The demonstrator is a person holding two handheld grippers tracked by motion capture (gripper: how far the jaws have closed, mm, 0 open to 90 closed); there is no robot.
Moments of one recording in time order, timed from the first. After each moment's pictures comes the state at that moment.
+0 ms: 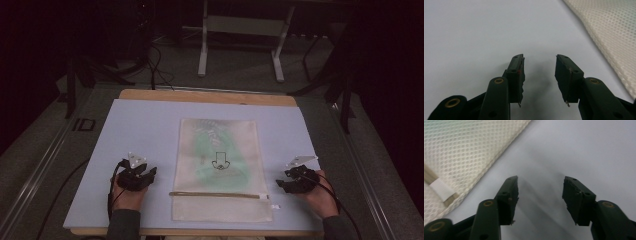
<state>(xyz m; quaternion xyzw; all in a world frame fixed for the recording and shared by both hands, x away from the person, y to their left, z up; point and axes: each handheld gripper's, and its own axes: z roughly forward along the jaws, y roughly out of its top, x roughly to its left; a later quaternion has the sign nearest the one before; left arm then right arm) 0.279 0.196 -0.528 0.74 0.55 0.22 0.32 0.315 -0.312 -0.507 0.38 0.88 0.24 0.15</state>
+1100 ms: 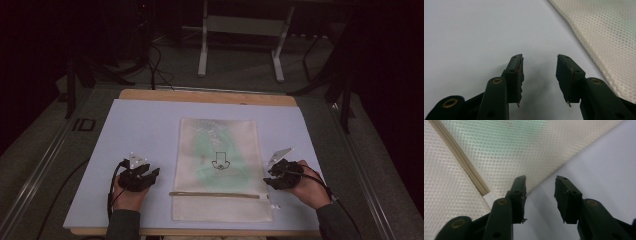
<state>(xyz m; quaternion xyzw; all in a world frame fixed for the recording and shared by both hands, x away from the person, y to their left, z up) 0.278 0.195 -0.527 0.75 0.53 0.21 0.34 0.318 -0.254 -0.473 0.27 0.94 0.19 0.11</state>
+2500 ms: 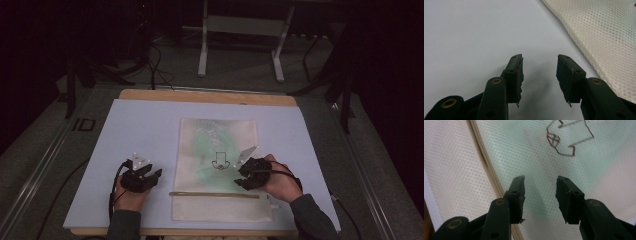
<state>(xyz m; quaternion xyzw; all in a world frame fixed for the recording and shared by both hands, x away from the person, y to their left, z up) 0.278 0.190 -0.528 0.76 0.51 0.20 0.34 0.317 -0.167 -0.463 0.17 0.96 0.20 0.09</state>
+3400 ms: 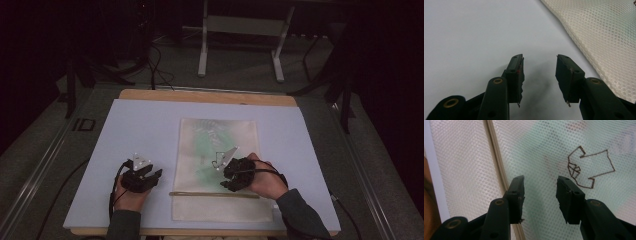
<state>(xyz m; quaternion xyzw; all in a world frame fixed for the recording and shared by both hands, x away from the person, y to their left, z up) 0.278 0.189 -0.529 0.76 0.51 0.20 0.34 0.314 -0.124 -0.461 0.11 0.97 0.19 0.08</state>
